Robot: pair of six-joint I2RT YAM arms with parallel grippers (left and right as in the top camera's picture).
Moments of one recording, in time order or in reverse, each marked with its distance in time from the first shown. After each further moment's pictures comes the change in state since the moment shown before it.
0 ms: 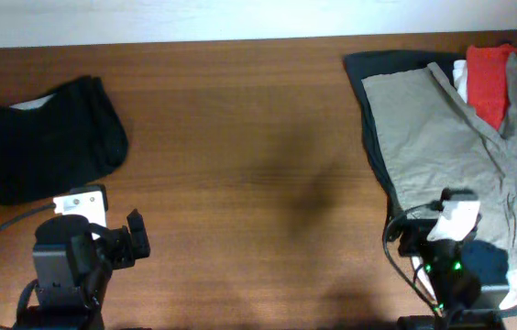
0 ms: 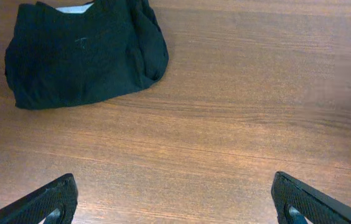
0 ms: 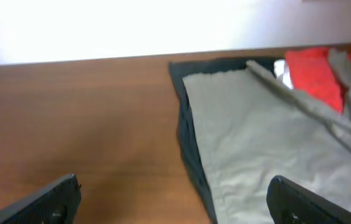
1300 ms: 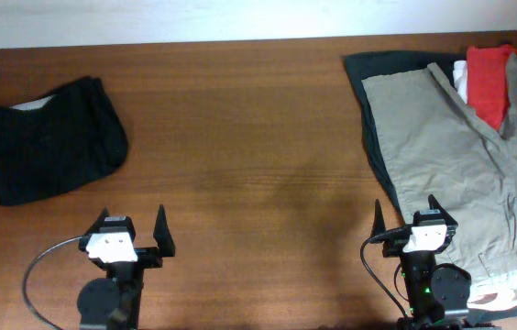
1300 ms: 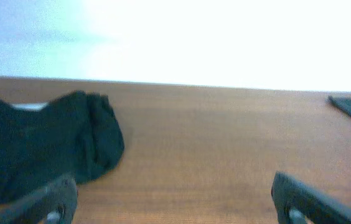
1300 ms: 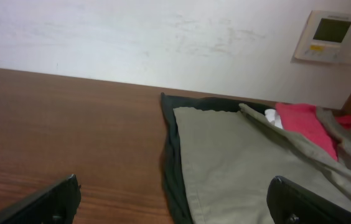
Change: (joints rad) left arm -0.076 -0.550 -0.739 0.779 0.055 0.000; right arm 0.031 -0.284 -0.446 0.351 0.041 -0.179
